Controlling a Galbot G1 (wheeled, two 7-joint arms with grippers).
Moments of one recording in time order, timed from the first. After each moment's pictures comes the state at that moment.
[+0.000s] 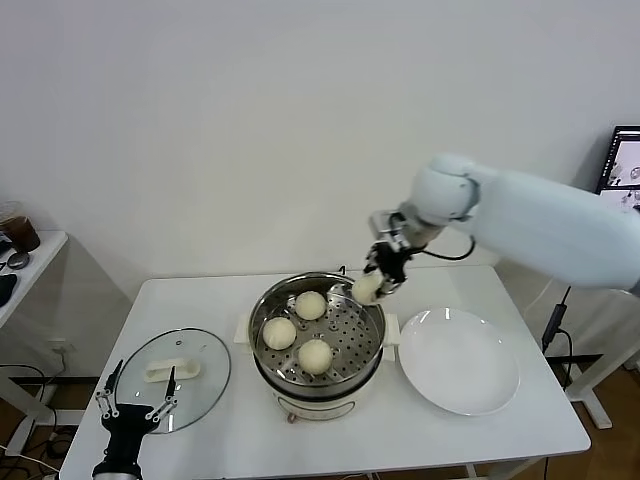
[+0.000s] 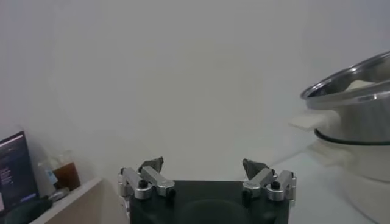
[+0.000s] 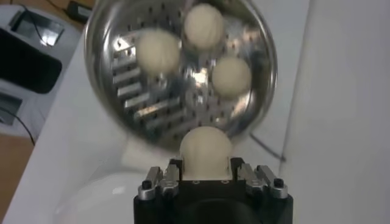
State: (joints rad) left arm 1.72 -1.33 -0.75 -1.98 0.12 -0.26 -0.09; right arm 0.59 0.97 -1.21 1.47 0.34 -0.41 -1.13
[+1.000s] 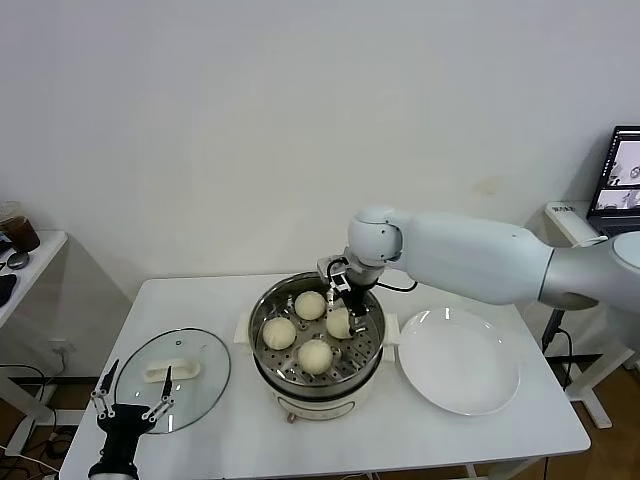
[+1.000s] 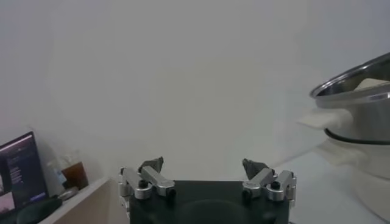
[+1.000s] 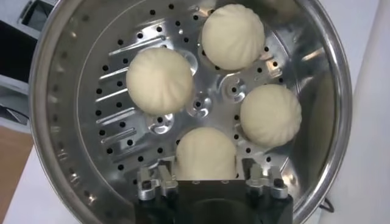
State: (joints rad) left arm 1.72 -1.34 -0.76 -1.98 0.12 -0.26 -0.09; right arm 0.49 1.11 -1.25 1.38 0.28 -0.47 -1.08
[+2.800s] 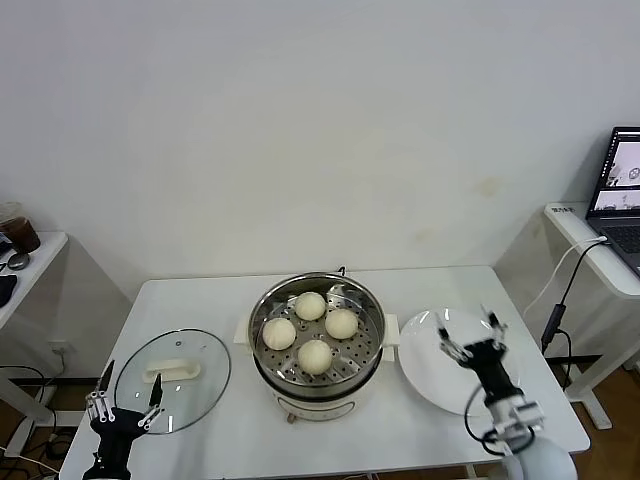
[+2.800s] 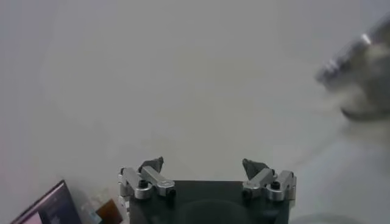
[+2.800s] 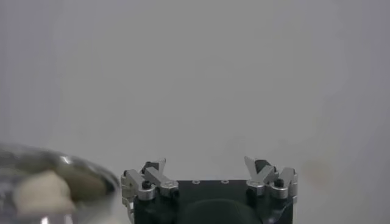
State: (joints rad) left arm 1.73 -1.29 -0.77 -1.90 0.69 -0.23 -0.24; right arm -1.48 1.31 0.73 1.84 0.13 0.25 -0.21
